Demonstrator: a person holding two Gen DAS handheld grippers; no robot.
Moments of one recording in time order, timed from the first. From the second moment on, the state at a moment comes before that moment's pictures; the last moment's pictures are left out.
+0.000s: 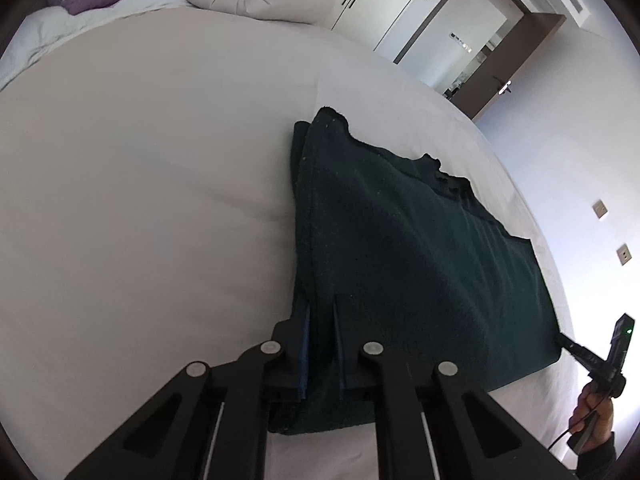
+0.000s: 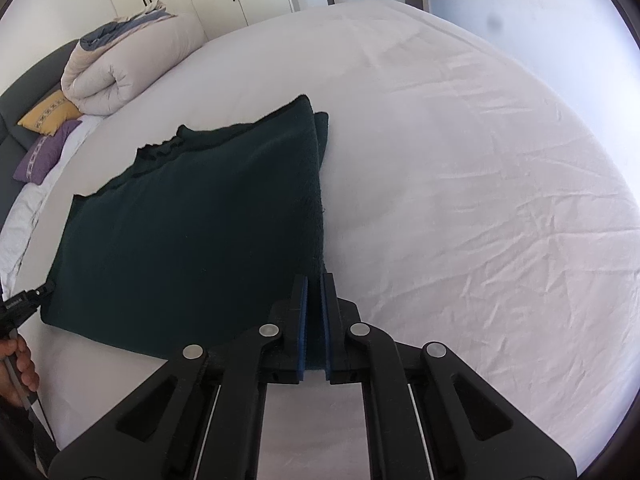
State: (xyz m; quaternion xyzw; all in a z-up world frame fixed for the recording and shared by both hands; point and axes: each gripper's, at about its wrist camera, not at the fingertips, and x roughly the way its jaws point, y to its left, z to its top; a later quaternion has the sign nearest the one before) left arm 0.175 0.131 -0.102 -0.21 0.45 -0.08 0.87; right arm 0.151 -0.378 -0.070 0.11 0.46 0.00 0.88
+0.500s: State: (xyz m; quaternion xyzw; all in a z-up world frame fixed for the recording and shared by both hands) left arm 0.169 0.137 -0.111 -0.19 0.45 -0.09 0.87; right arm 0.138 -0.420 -0.104 0.23 0.47 0.02 0.85
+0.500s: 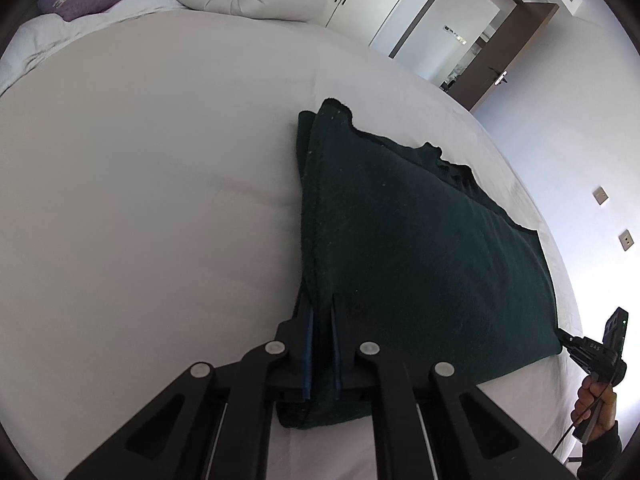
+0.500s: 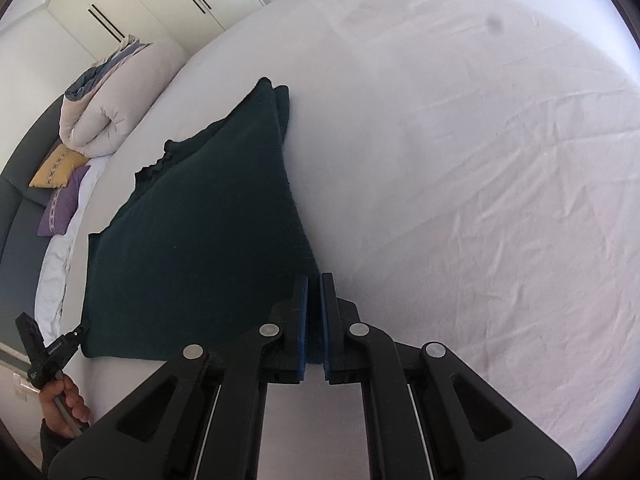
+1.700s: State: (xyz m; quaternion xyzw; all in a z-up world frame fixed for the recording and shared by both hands) left arm 0.156 0.012 -0.049 0.07 0.40 -0.03 0.91; right arm 0.138 -0.291 -0.062 0.29 0.42 0.18 0.84
